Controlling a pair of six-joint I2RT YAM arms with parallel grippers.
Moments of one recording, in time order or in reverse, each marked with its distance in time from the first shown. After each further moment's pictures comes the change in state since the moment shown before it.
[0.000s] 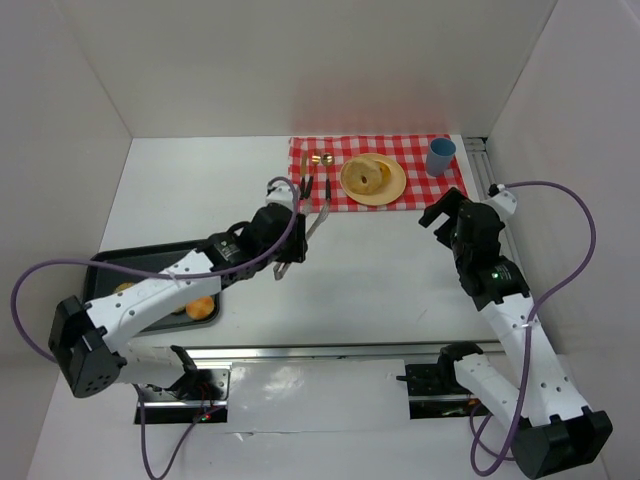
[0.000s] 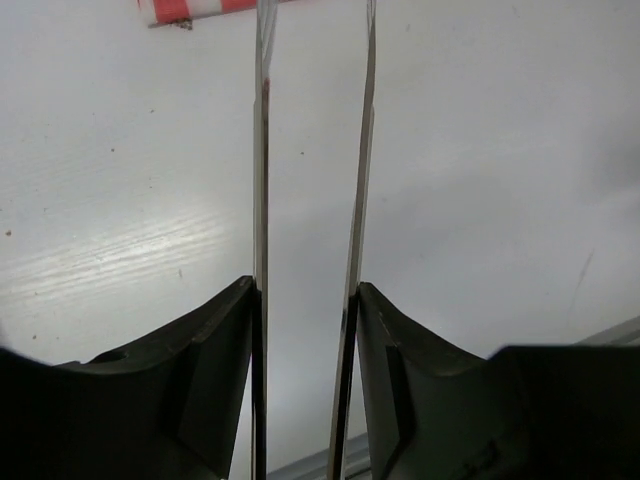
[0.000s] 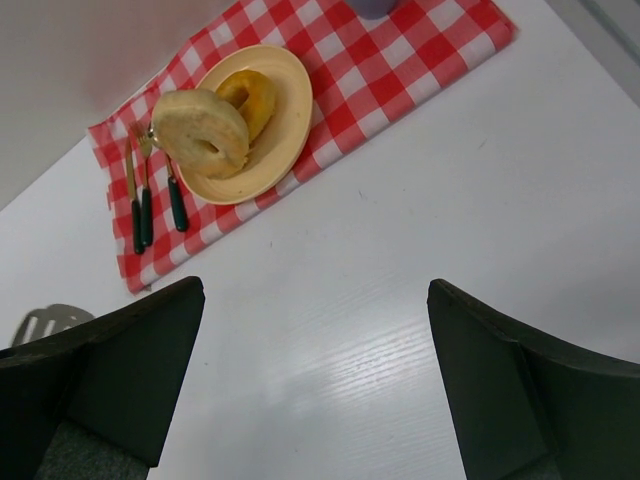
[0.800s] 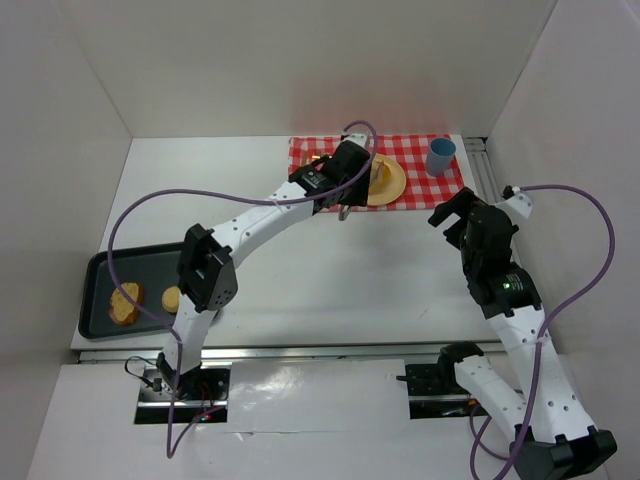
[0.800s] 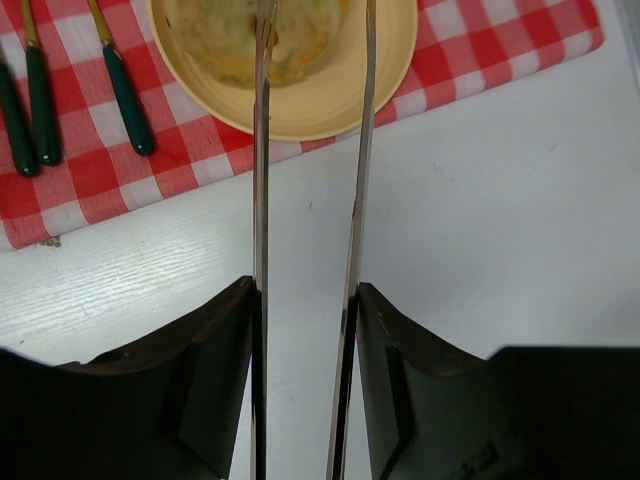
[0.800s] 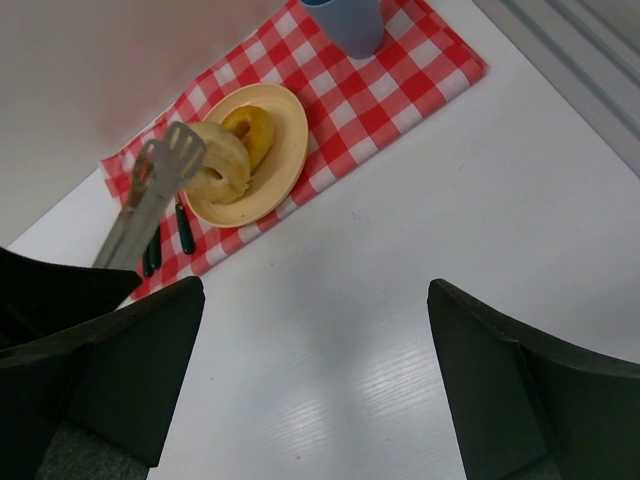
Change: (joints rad) left arm 0.045 0.811 0.864 -0.099 0.076 0.066; right arm 0.000 -0.065 0.050 -0.067 0.056 -0.003
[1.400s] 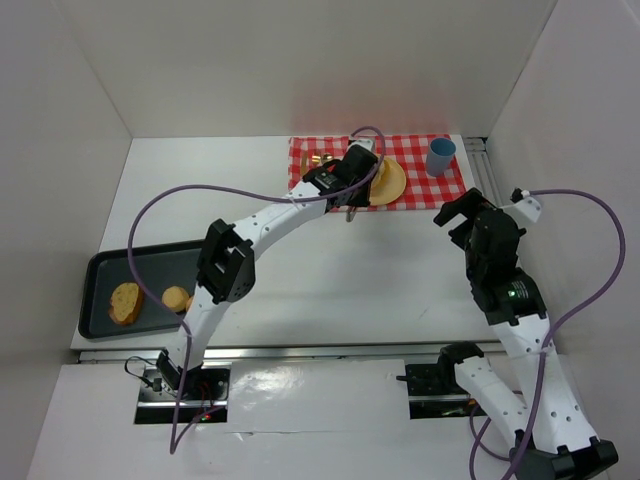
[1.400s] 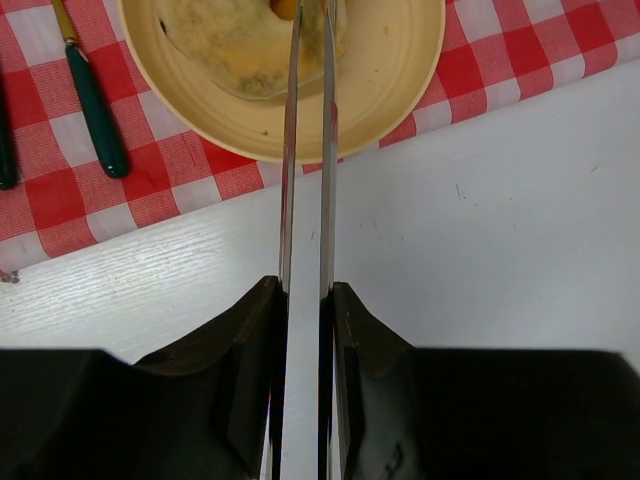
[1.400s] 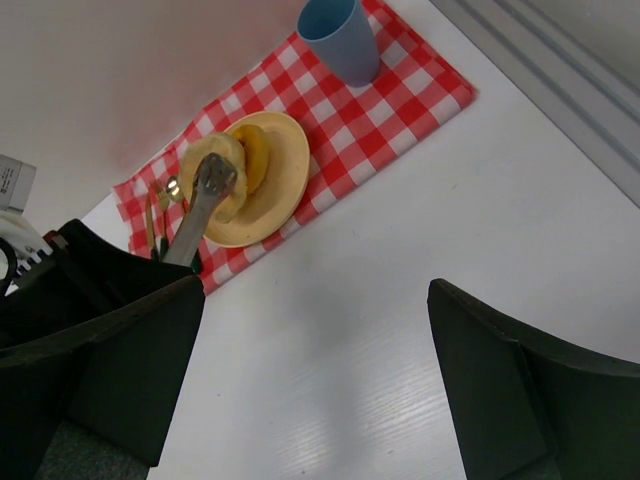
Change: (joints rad) left arm 0.012 0.142 0.126 0.006 -0.007 -0.006; right arm 0.000 -0.039 0.008 0.000 0.035 0.002
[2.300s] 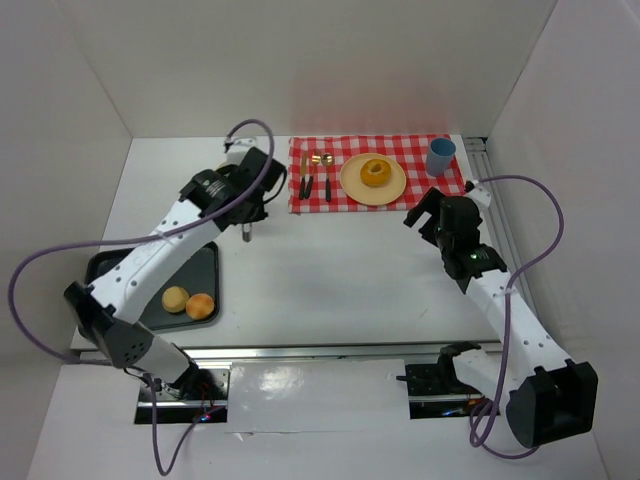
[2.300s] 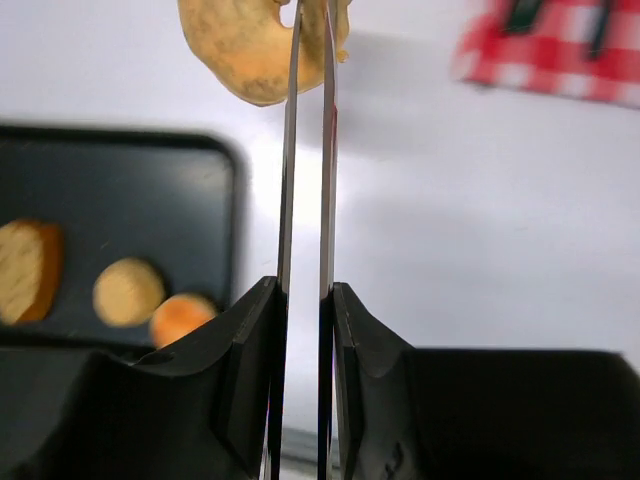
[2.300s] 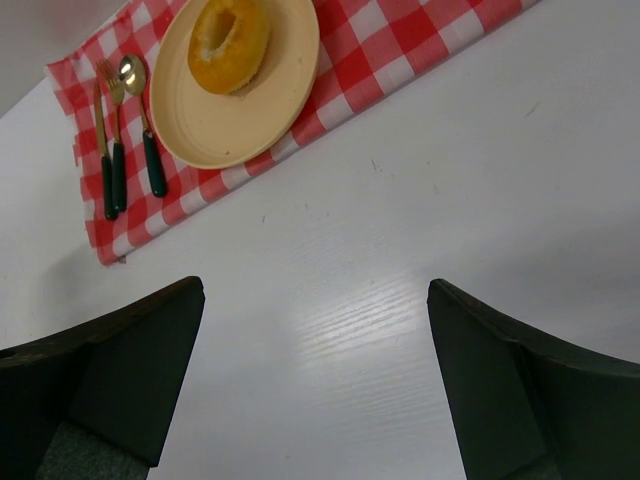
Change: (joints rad) left arm 0.126 -0.819 -0.549 -0.571 -0.386 -0.206; right arm 0.000 0.300 -0.136 0.239 -0.197 -0.005
